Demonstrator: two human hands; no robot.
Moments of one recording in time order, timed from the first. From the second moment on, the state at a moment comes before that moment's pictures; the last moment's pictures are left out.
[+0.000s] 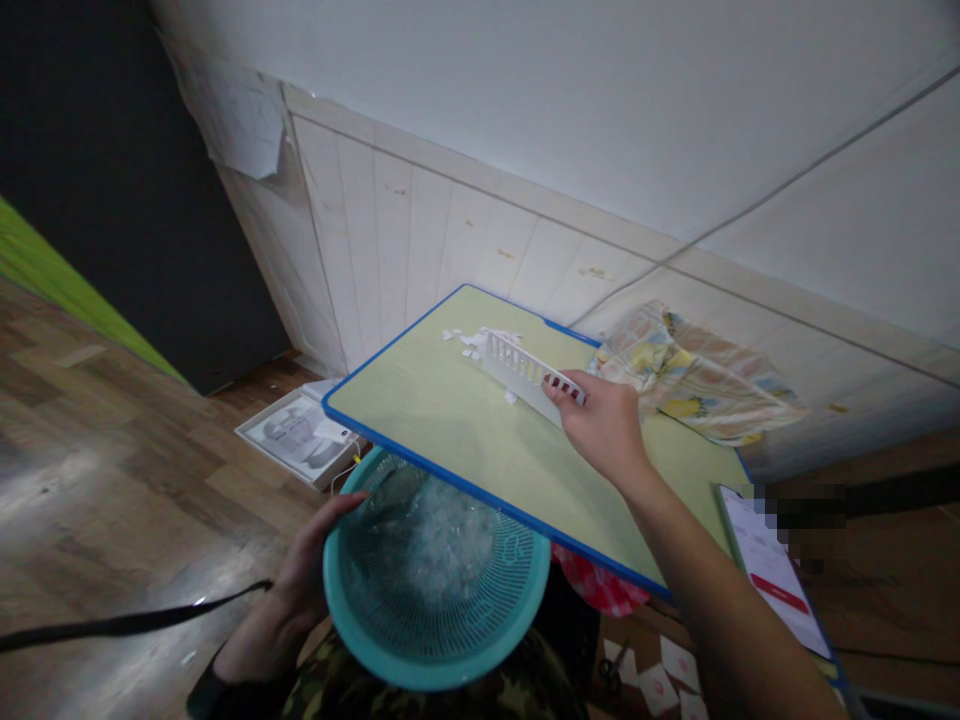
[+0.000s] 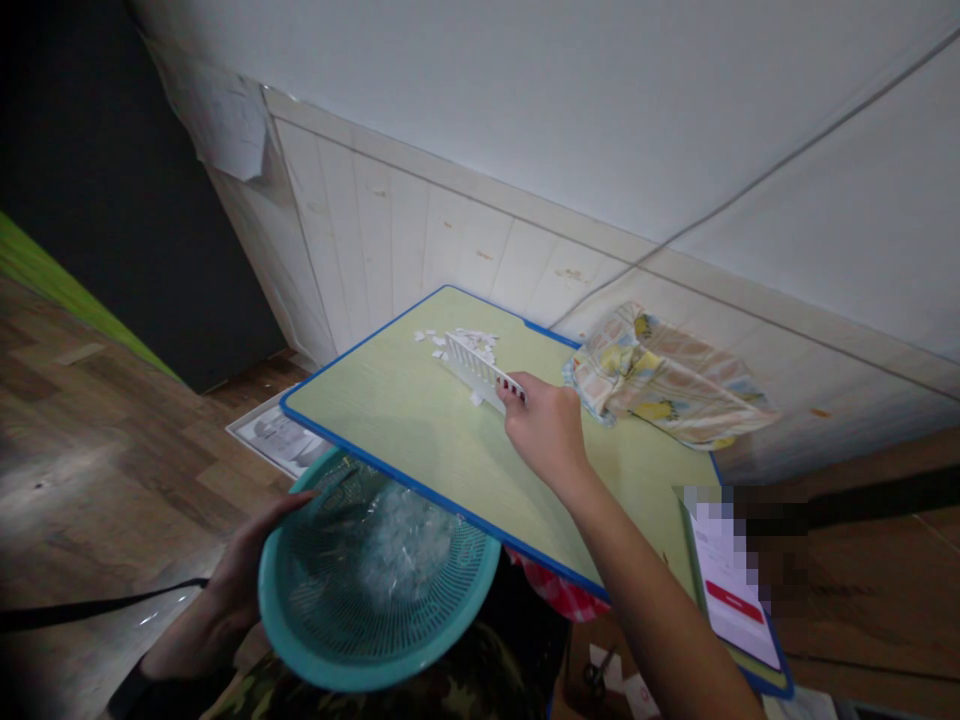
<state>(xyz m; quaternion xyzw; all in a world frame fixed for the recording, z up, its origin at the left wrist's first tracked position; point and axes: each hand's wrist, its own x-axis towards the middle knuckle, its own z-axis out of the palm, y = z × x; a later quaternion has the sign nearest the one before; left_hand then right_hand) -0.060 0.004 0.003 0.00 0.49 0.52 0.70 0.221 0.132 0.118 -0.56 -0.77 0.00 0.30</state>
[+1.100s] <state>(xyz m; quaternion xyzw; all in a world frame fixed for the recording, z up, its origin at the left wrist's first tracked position) -0.064 0.002 0.003 0.00 0.47 0.51 0.72 0.210 0.124 0.102 -0.50 -0.80 0.11 0.32</state>
